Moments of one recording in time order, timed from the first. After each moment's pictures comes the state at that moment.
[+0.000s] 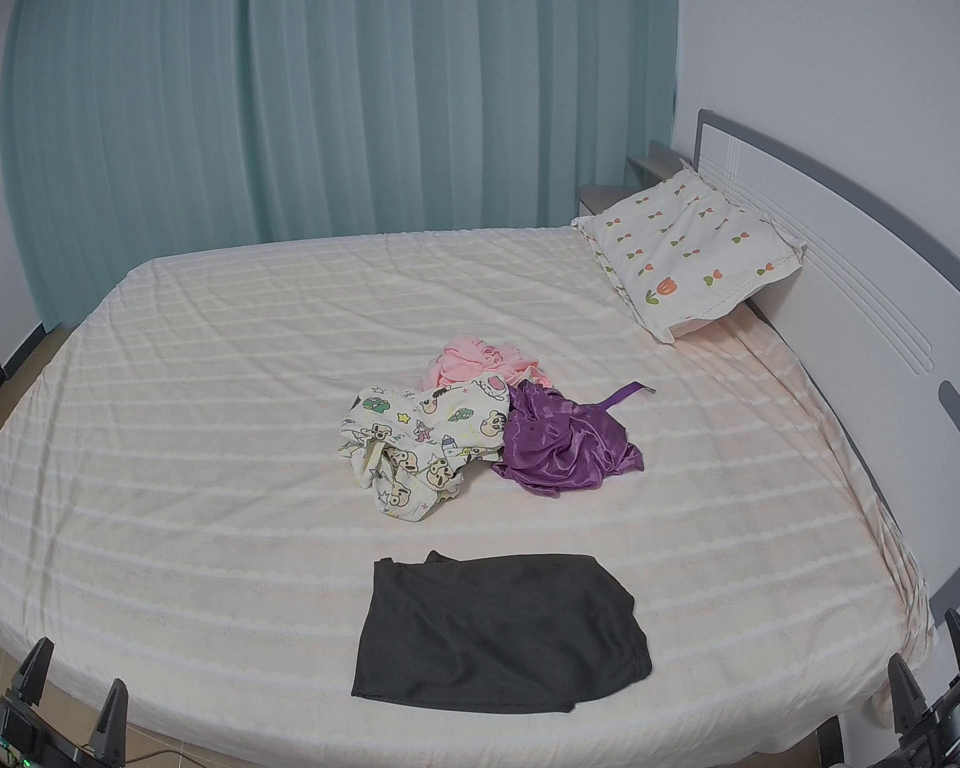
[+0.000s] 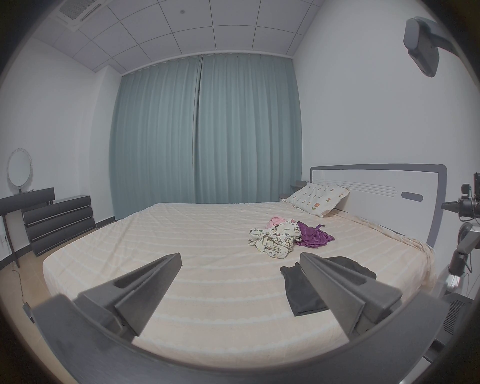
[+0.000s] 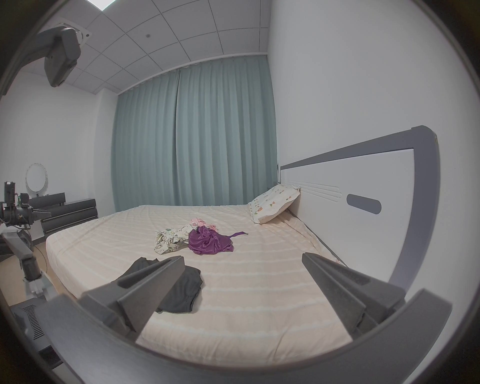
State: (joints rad) left arm 0.00 0.01 -0.02 0.00 -0.01 0.00; right arm 0.00 0.01 -0.02 -0.02 0.07 0.01
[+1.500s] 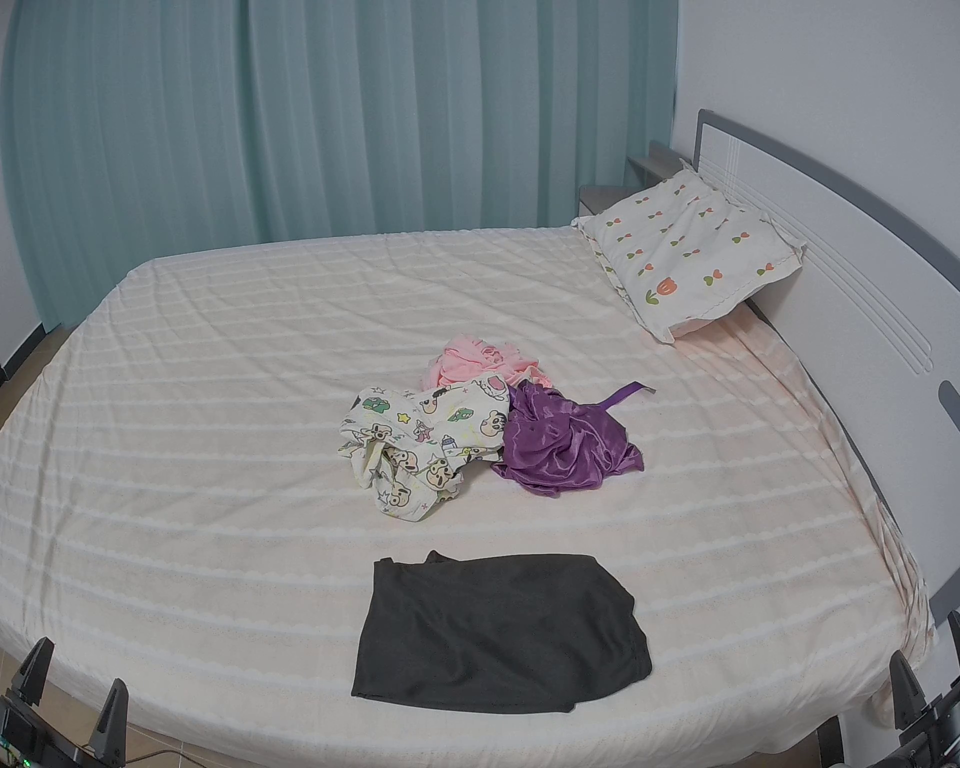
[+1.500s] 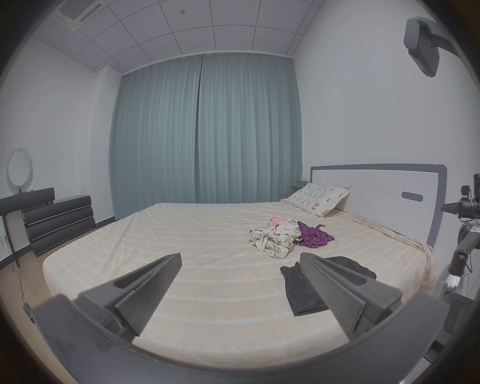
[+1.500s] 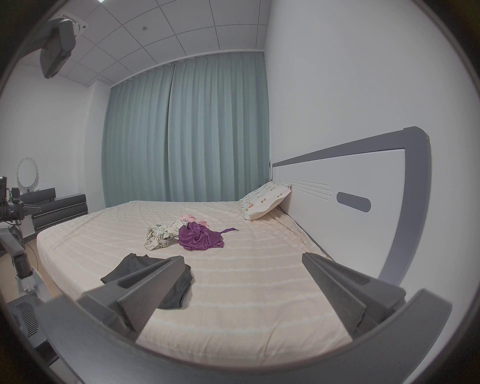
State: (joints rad) left arm 0.00 0.02 -0.02 0.00 -0.01 0.00; right arm 0.00 0.02 -0.02 0.00 0.01 -0.01
